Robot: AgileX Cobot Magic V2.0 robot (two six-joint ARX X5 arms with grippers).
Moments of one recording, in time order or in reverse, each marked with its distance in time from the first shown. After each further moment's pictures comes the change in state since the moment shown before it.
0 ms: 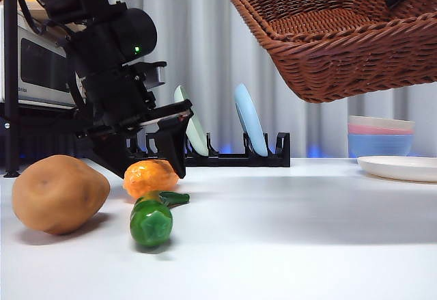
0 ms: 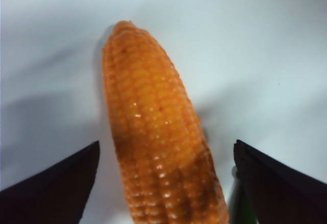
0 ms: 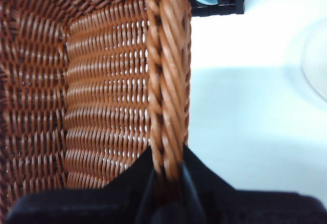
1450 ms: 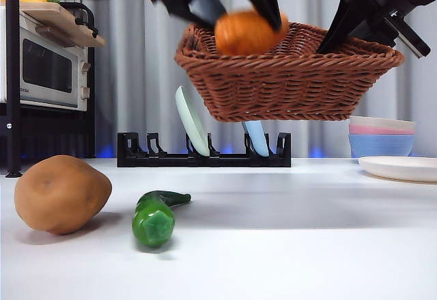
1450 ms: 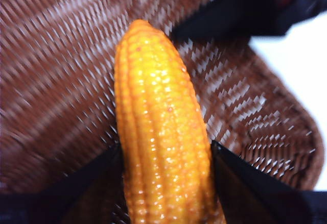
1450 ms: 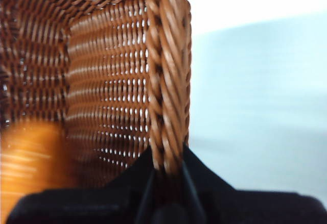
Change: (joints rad) left arm -0.405 -0.311 0.056 0.027 -0.155 -0.008; right arm 0.121 0.299 0.000 0.272 -0.060 0.229
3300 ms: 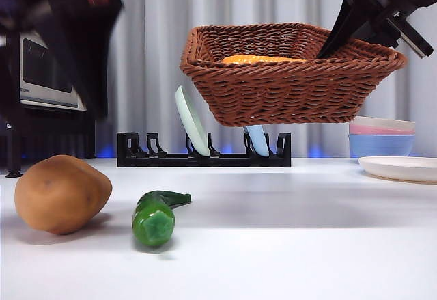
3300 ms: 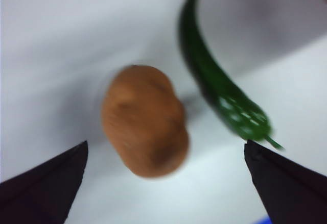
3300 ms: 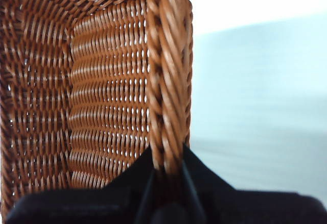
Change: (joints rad) left arm 0.219 -0.306 -0.372 -0.388 -0.025 -0.172; right arm -0.002 0.000 0.000 0.000 0.005 -0.012
